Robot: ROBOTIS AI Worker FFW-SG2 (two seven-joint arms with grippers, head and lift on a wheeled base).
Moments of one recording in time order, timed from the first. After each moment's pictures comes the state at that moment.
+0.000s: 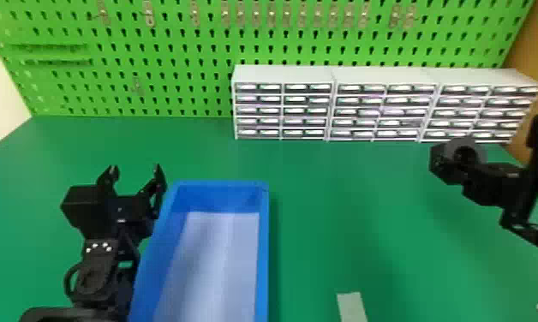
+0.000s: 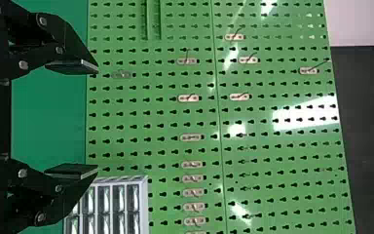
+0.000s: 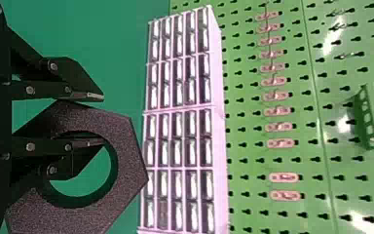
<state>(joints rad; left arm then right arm) 0.18 0.00 0.03 -1.87 -0.06 -0.02 0.09 -0.18 -0.10 -0.31 -1.89 0.03 0.78 0.56</state>
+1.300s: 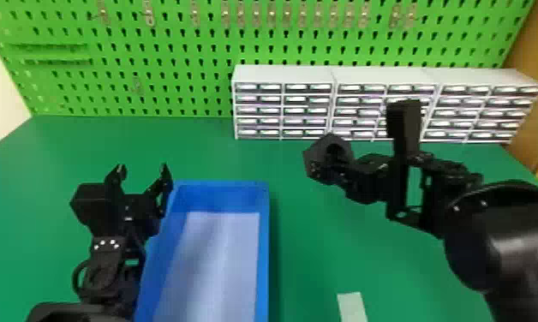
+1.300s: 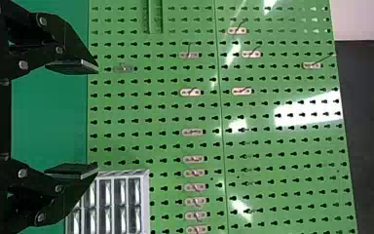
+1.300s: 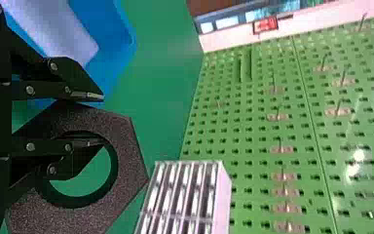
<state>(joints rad) 0.16 0.00 0.01 -1.85 -0.06 -0.02 0.09 -0.24 -0.17 0.14 -1.95 -0.18 0.88 0.52</state>
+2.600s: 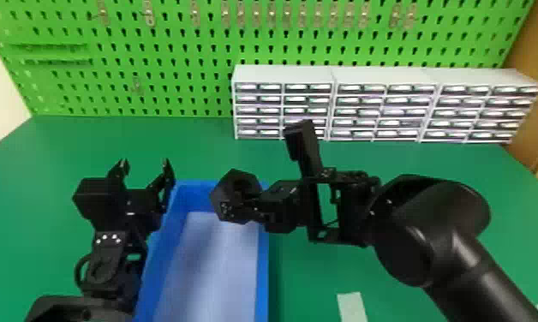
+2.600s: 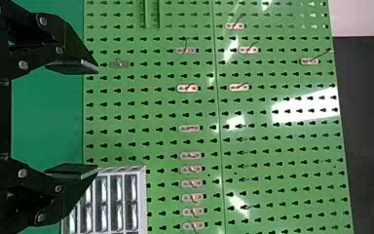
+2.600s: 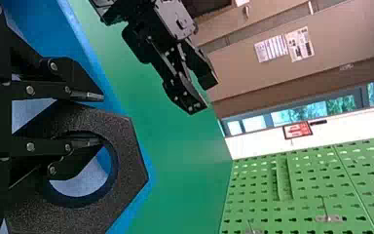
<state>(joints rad) 0.14 0.02 0.00 -1.84 -0.05 -0.02 0.09 -0.42 -0.25 0.53 -1.80 -0.53 0.85 0.46</state>
